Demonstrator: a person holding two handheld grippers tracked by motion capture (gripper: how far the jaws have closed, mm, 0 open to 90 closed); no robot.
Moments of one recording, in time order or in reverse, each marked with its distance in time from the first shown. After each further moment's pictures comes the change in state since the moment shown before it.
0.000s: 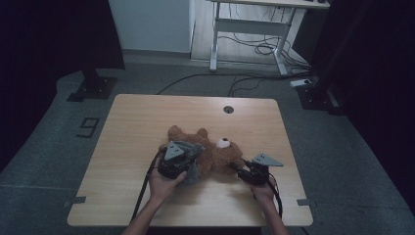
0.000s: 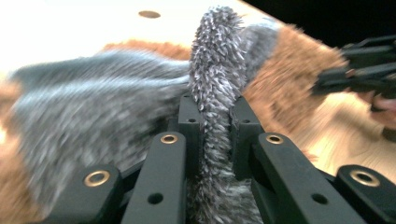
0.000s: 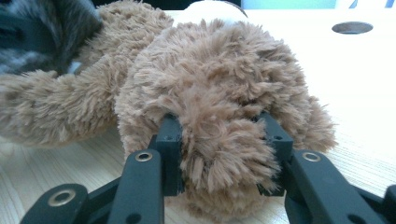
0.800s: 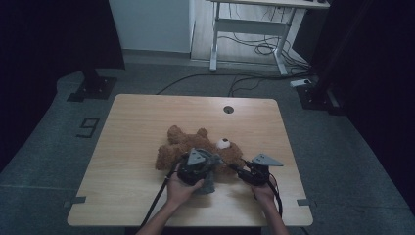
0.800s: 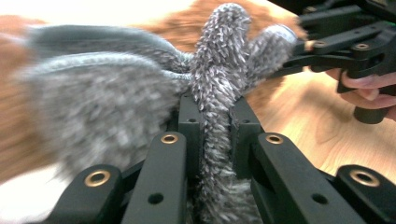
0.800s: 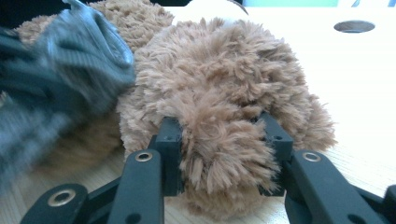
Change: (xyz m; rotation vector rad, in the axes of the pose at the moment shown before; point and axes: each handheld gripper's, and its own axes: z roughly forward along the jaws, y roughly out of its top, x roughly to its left) left arm -0.019 -0.014 0.023 0.097 -0.039 0.022; right arm 0.000 0.000 -0.001 0.017 0.004 -0.014
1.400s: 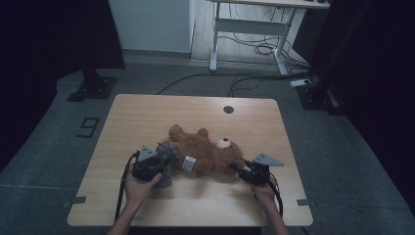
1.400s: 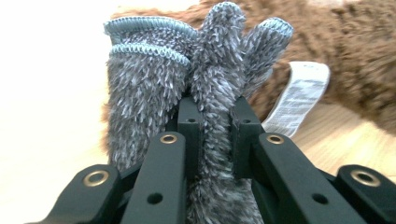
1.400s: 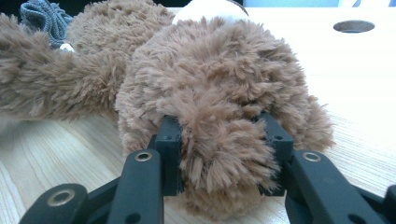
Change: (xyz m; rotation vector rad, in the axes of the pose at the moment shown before) left arm 0.082 -0.039 -0.070 -0.019 0.181 -0.142; right arm -0.003 -0.001 0.001 -0.008 0.004 0.004
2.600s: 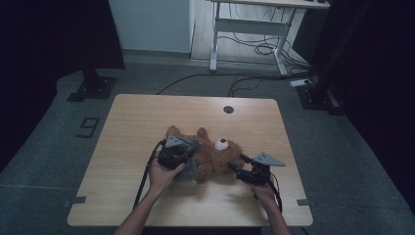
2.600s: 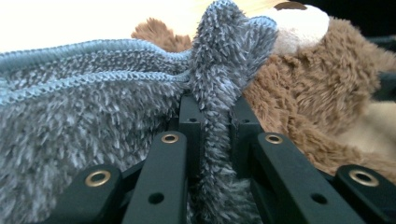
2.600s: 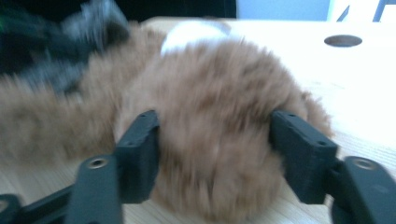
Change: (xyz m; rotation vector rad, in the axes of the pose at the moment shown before) left arm -0.042 0.042 0.055 0.036 -0.141 0.031; right arm 0.010 0.011 -0.007 -0.038 -0.026 0.018
